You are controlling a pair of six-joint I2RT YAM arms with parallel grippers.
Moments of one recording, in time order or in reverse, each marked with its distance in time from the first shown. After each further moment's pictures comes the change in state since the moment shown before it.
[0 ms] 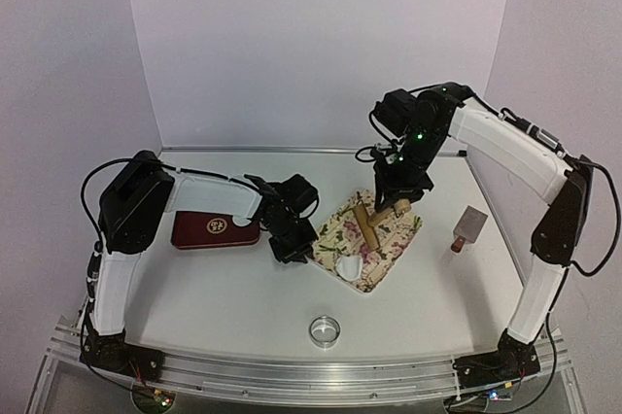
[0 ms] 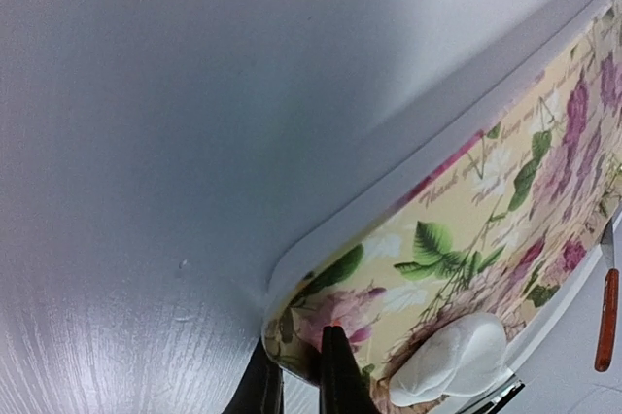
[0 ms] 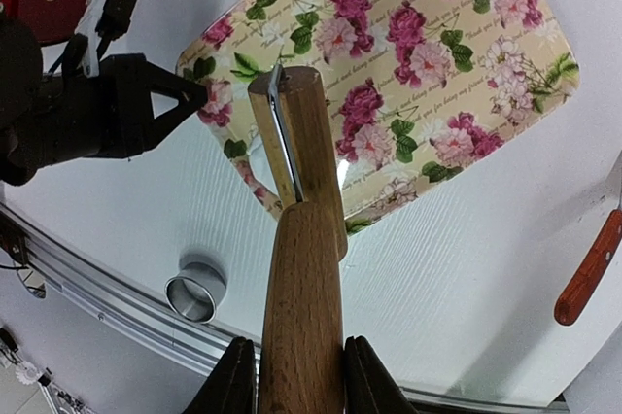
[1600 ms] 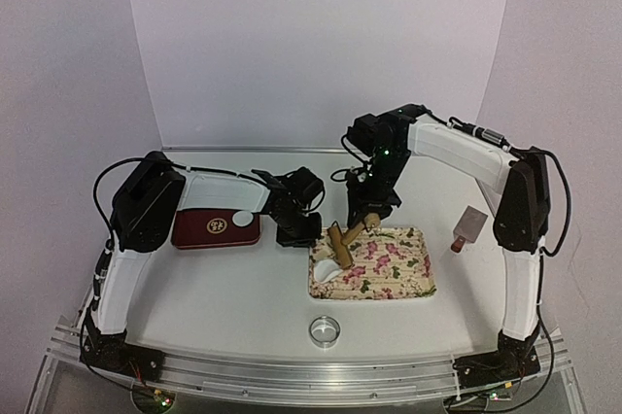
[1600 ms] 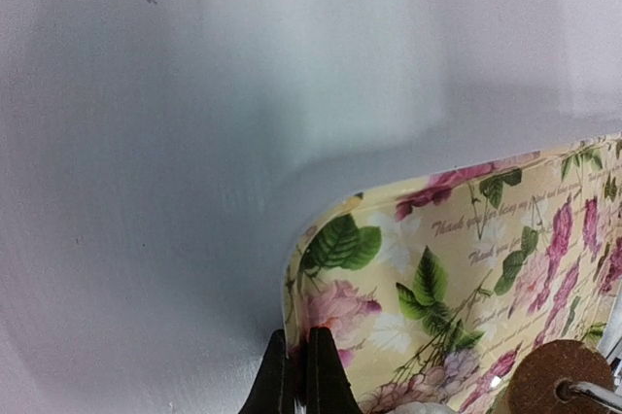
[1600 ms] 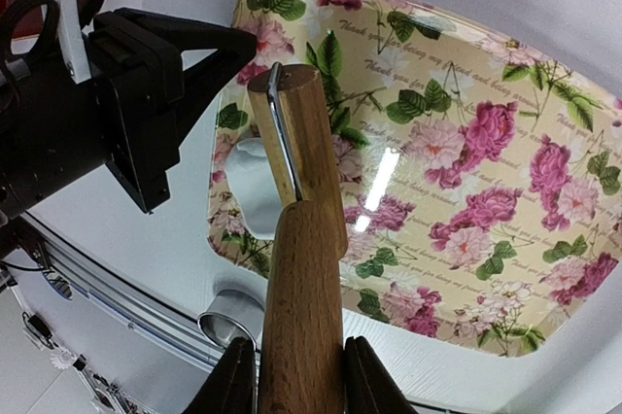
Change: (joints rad) left arm 0.015 0.084 0.129 0.008 -0.096 0.489; right arm 0.000 0.236 0.052 0.083 -0.158 0.023
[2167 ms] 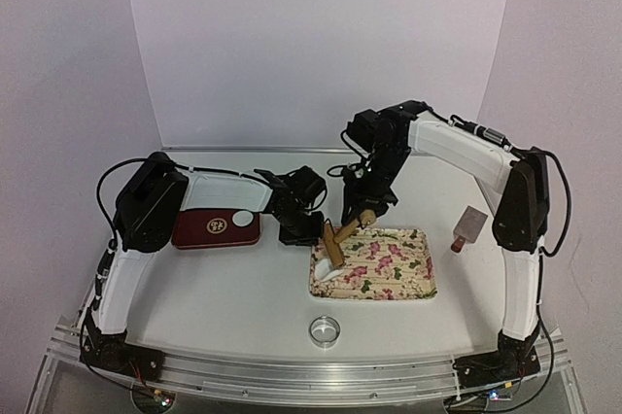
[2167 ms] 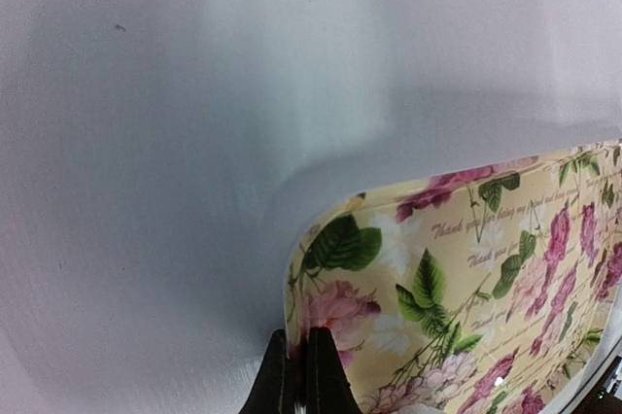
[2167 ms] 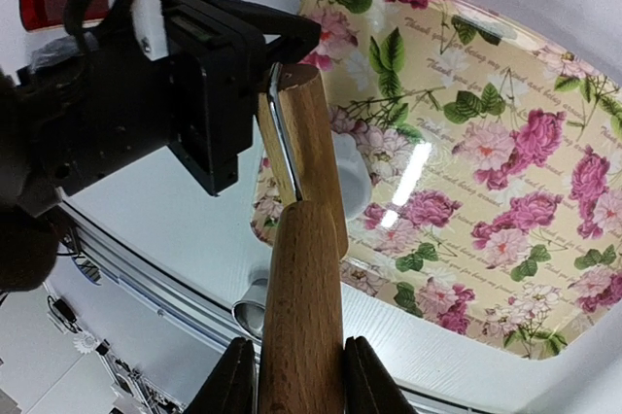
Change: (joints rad) left arm 0.000 0.021 0.033 0.002 0.003 0.019; right arm 0.000 0.005 0.039 -0.006 -0.084 0.013
